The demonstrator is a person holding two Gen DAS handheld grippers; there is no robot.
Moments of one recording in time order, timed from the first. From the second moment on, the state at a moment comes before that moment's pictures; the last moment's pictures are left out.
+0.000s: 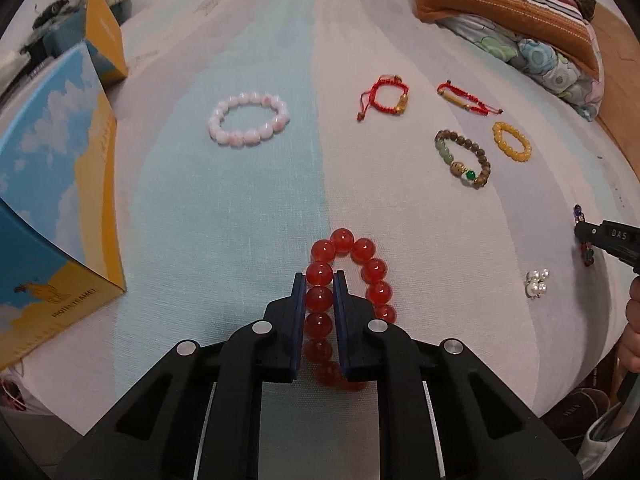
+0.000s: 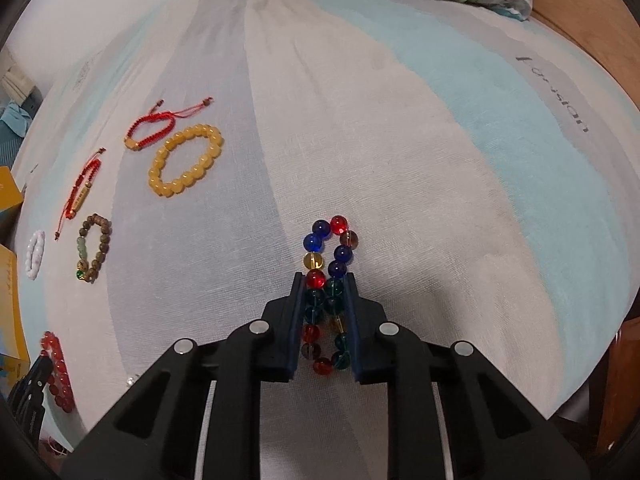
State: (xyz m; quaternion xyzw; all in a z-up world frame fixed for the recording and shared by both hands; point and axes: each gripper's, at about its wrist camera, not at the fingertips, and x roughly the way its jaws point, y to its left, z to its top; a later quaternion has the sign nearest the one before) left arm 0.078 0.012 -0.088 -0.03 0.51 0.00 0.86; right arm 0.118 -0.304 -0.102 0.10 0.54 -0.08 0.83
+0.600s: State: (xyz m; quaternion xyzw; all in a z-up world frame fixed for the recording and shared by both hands) left arm 0.066 0.011 -0.065 -0.04 0.49 -0.01 0.87; right arm 0.111 -0.292 -0.085 0.09 0.50 -0.06 0.86
